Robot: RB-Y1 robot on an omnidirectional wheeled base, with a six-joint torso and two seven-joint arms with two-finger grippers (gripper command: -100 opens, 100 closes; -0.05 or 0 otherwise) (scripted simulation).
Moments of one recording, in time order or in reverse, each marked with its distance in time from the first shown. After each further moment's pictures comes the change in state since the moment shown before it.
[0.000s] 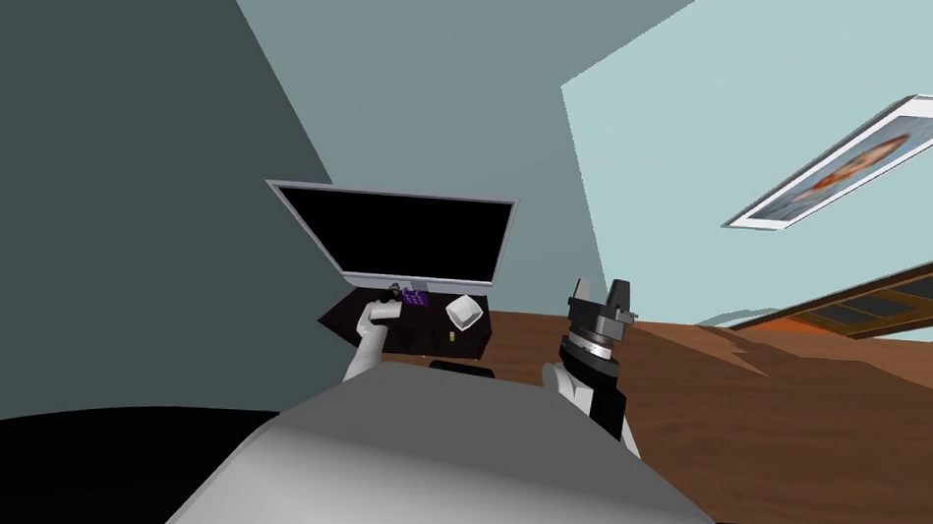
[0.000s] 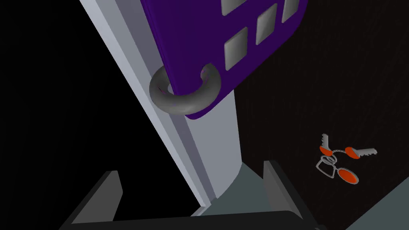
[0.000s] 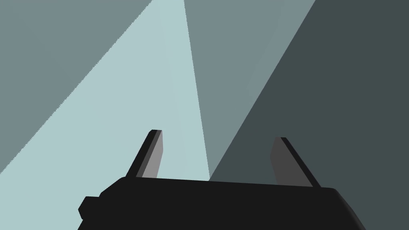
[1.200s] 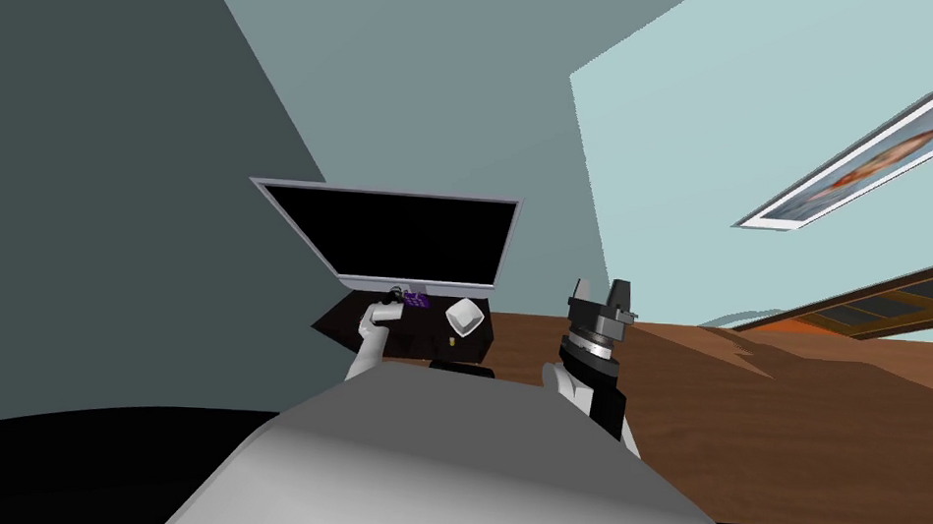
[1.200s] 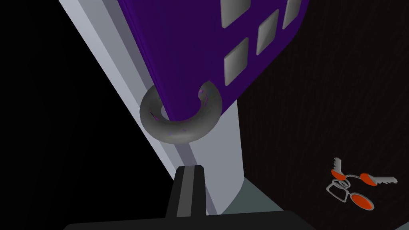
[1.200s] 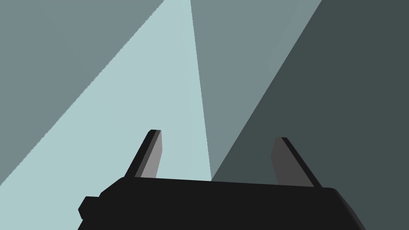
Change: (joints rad) left arm 0.004 -0.008 -0.007 0.028 0.003 -0.018 0.007; right arm 0.000 0.000 0.000 0.000 0.000 0.000 0.000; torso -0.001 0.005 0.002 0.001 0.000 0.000
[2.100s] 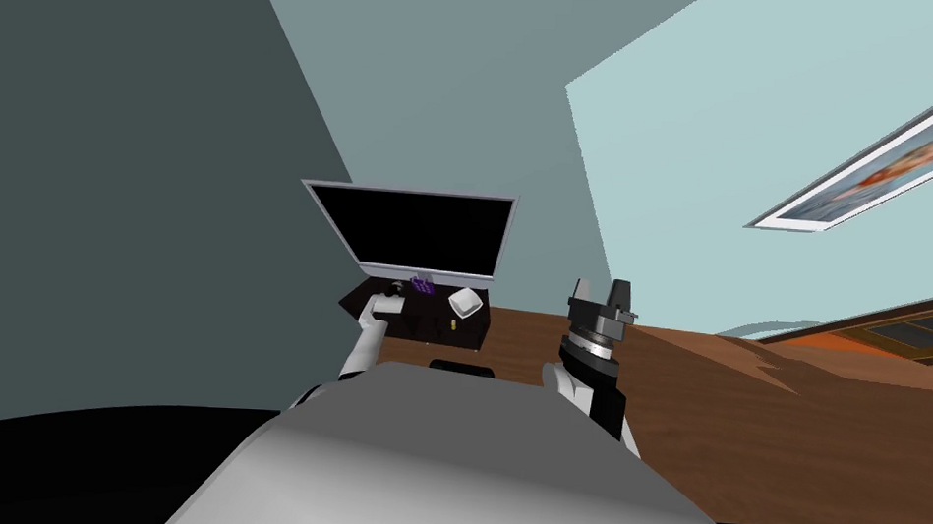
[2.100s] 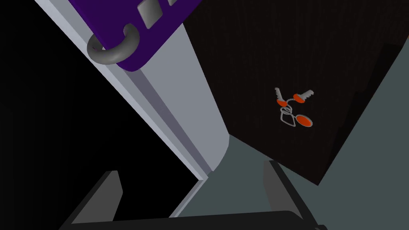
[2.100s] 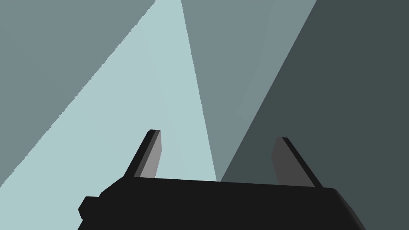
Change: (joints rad) left arm -0.020 0.086 -0.106 -0.063 -0.020 0.139 -0.071; right arm 0.000 0.000 0.000 0.000 0.000 0.000 0.000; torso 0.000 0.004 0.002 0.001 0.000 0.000
